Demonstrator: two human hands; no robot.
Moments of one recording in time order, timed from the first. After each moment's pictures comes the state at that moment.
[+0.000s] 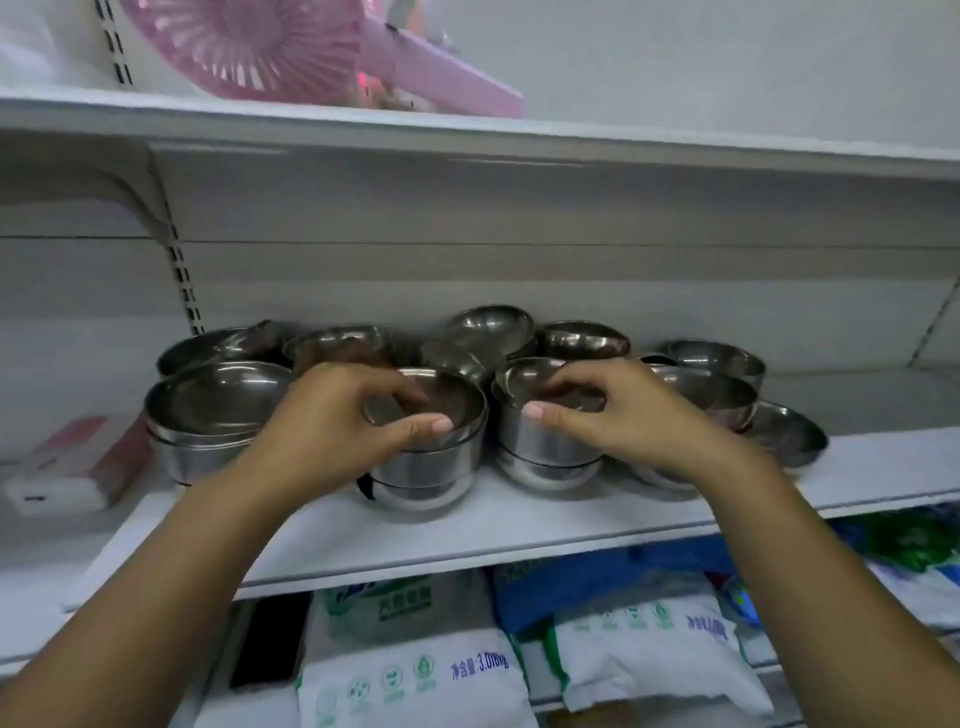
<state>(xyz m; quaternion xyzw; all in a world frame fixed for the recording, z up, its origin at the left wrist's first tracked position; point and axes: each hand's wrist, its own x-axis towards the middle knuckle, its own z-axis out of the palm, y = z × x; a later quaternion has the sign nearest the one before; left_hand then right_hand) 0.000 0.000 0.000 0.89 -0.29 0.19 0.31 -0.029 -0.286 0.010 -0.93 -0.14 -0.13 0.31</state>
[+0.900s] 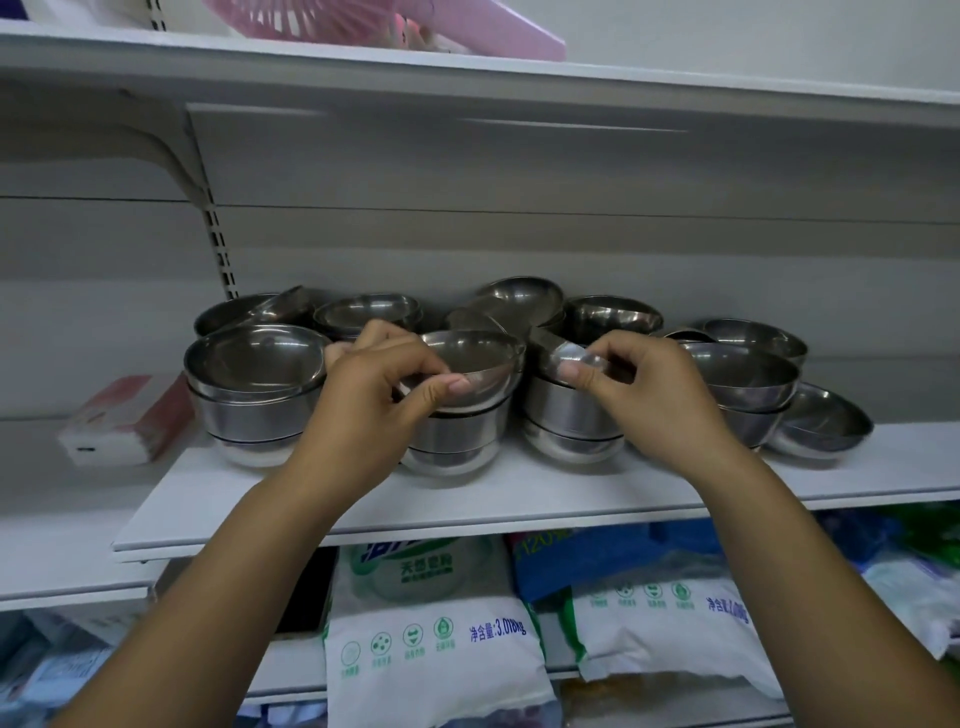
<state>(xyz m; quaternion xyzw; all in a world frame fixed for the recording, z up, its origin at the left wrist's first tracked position) -0.017 -0.010 -0.024 0.82 -0.29 0.29 0.41 -0.030 -0.269 -0.014 -0.86 -0.08 -0.22 0.44</state>
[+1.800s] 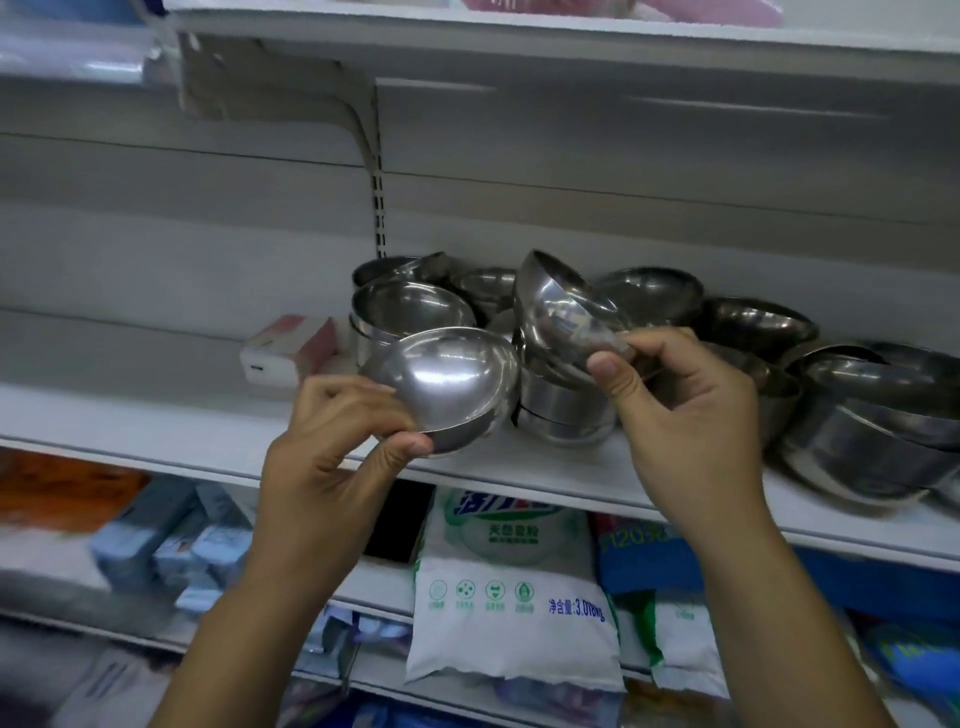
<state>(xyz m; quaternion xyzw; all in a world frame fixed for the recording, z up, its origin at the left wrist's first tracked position) -0.121 0.071 -0.069 0.78 -0.17 0.45 0.40 -0.075 -0.165 -0.021 -0.73 -0.23 -0.28 0.58</state>
